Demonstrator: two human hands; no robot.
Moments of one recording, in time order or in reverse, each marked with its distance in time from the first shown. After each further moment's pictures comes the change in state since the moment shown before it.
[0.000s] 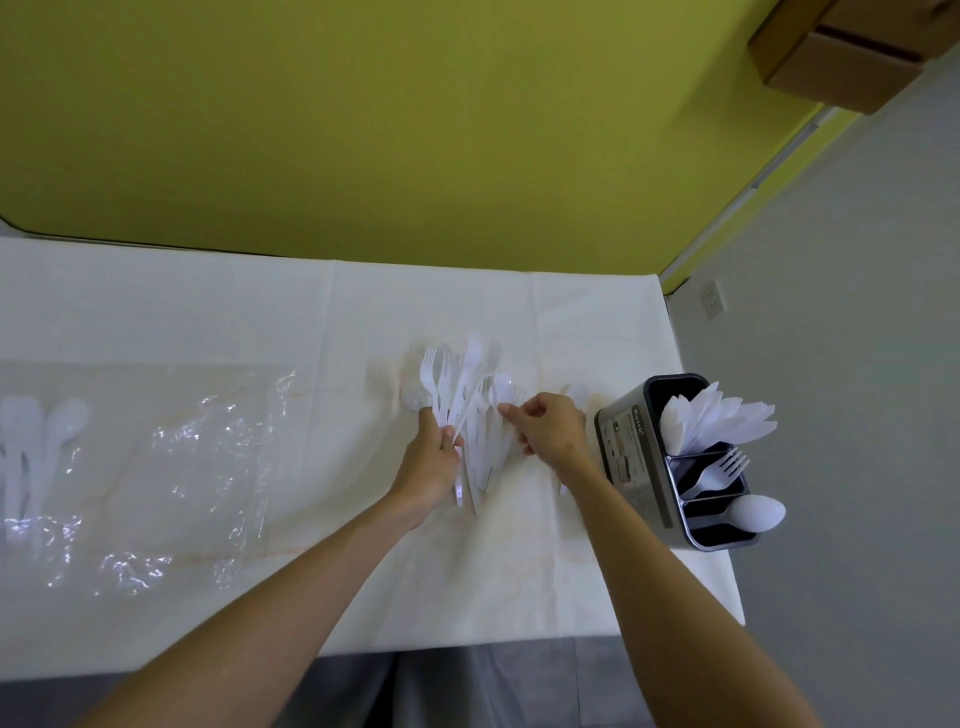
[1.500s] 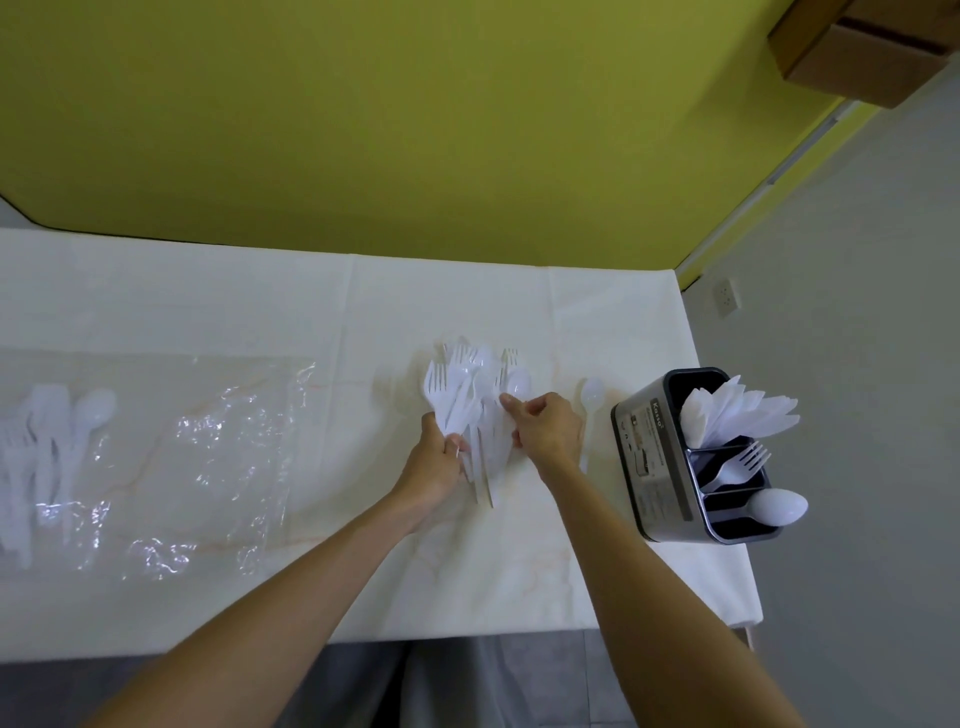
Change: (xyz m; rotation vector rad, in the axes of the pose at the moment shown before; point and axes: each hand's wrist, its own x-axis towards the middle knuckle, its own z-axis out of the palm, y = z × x) left_hand -0.011 -0.010 -0.014 0.016 -0.018 -0.042; right_hand -0.005 0.000 0.037 0.029 0.172 0.052
